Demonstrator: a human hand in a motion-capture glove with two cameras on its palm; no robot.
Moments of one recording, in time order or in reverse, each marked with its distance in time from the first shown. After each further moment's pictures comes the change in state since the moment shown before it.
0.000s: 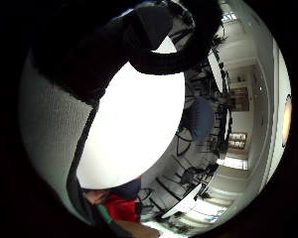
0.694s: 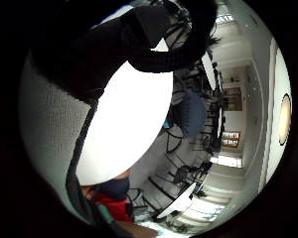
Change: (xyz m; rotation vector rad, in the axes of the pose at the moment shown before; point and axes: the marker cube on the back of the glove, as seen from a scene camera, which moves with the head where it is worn) arm 0.061 0.032 0.004 -0.002 0.094 -0.030
